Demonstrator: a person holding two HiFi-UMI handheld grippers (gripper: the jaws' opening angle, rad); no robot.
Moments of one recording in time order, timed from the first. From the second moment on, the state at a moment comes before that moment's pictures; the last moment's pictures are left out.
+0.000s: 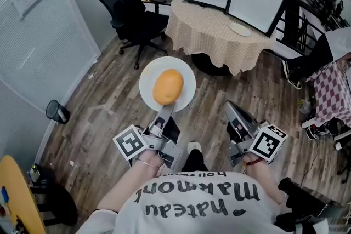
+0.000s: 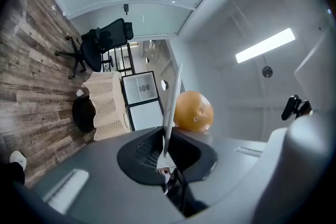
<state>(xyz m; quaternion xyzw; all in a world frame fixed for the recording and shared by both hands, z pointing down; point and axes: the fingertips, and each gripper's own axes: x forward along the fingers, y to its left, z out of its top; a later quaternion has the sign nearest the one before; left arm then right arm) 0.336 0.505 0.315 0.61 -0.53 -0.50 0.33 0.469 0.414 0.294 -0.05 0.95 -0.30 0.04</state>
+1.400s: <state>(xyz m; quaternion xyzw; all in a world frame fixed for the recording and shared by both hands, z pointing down) 0.201 0.203 0.360 0.61 -0.48 -0.48 0.42 0.307 0.115 0.333 -0.06 0.94 -0.33 0.04</state>
